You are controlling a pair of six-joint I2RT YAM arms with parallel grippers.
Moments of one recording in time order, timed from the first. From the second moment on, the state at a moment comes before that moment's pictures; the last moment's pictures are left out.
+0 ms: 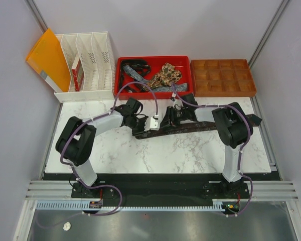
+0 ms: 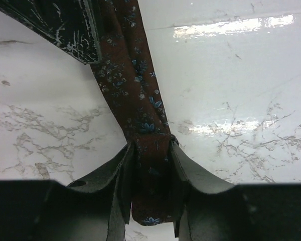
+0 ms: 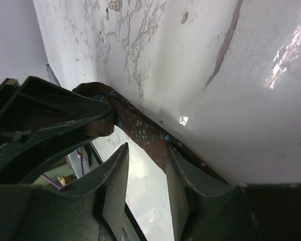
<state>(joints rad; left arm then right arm) -0.53 1.73 1.04 -0.45 0.56 1.04 0.39 2.02 1.11 -0.02 -0.83 0.55</state>
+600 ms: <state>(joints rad) -0.53 1.75 1.04 -0.42 0.54 1.01 0.50 2.04 1.11 0.16 -0.82 0.75</state>
